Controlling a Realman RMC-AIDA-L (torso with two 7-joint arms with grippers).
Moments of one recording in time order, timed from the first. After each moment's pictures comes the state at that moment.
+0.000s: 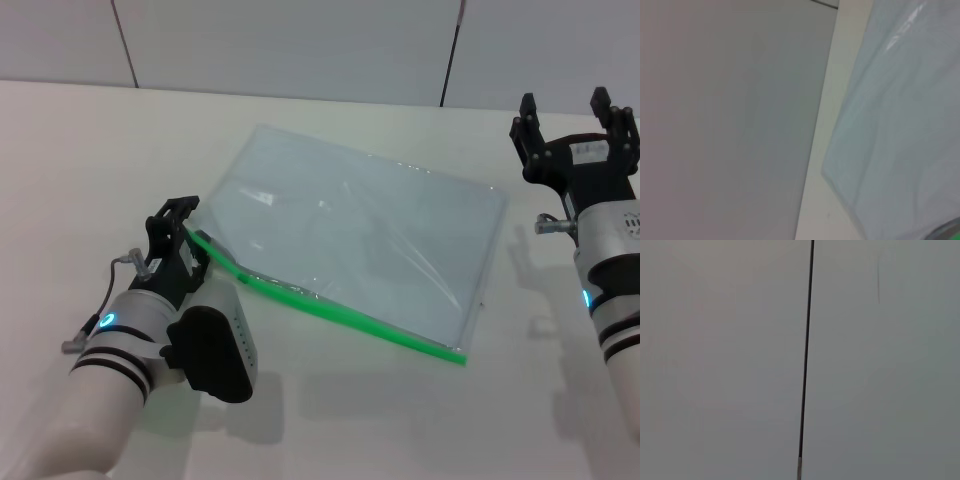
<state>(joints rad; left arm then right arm) -0.46 -2.04 2.86 0.68 1.31 -0.94 -1.33 0.53 2.03 -2.83 -0.78 -1.39 1.21 2.49</state>
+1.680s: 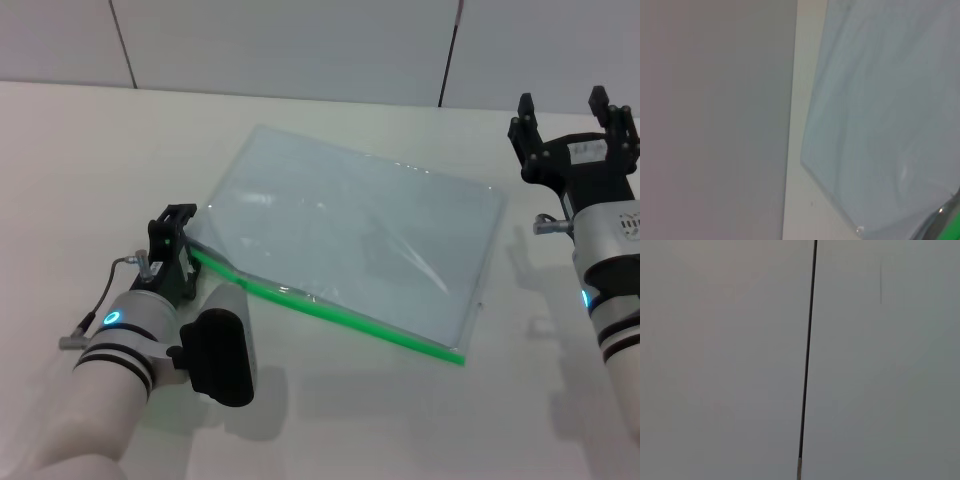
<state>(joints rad) -0.48 -2.04 2.86 0.69 1.19 -0.91 -1.13 0.53 2.03 -2.83 -0.78 -1.39 1.21 2.48</state>
